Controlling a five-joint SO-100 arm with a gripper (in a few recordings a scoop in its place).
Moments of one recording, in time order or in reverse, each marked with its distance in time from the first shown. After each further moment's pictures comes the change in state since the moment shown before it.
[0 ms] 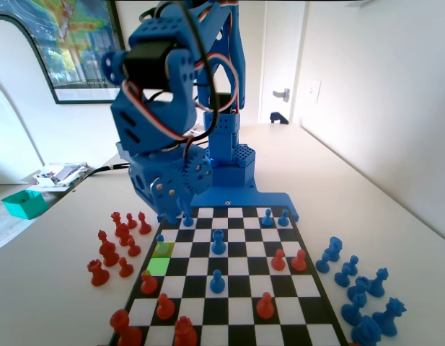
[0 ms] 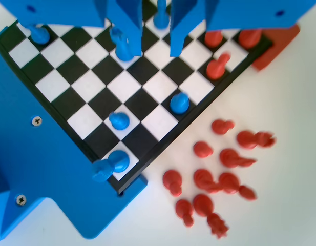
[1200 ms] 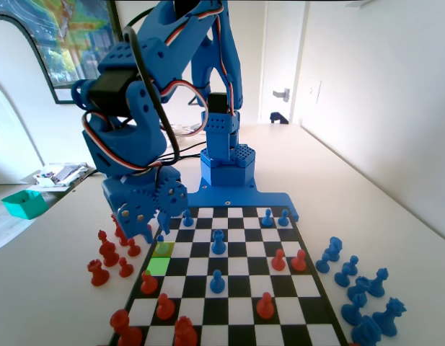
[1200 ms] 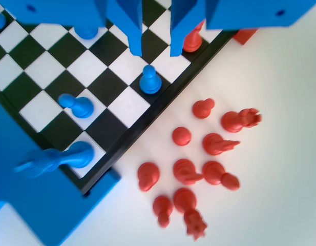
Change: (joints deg) arm 4.9 -11.1 -7.8 -4.8 -2.0
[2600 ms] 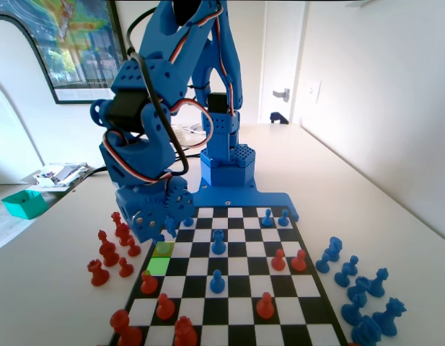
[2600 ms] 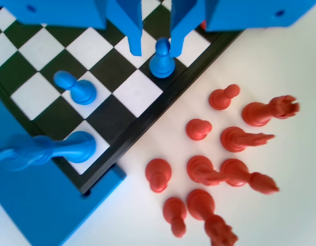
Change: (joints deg) arm 0.2 -1.4 6.8 -7.3 -1.6
